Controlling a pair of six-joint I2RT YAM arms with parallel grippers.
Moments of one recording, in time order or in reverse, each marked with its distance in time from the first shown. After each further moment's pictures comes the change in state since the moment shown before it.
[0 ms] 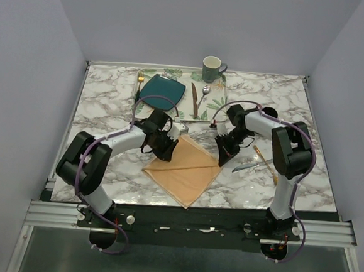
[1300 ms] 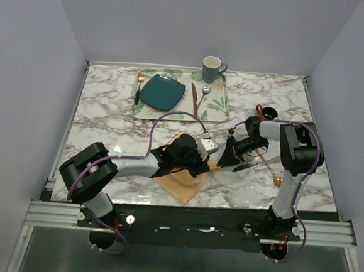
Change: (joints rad) left arm -0.428 -0.028 -0.171 0.715 -0.100 -0.289; right arm -0.183 0.012 -0.195 0.127 -0.439 0.450
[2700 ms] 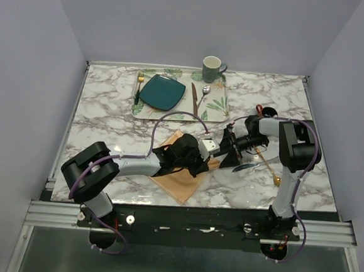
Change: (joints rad) left arm -0.005 0.019 0.025 -0.054 -0.037 0.027; right arm -0.005 0.066 0.066 -0.085 -0.150 -0.182
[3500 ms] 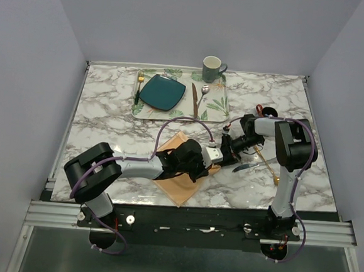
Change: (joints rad) left arm -0.053 0.014 0.000 -0.032 -0.034 0.089; right arm 0.037 0.010 0.022 0.039 0.150 0.049
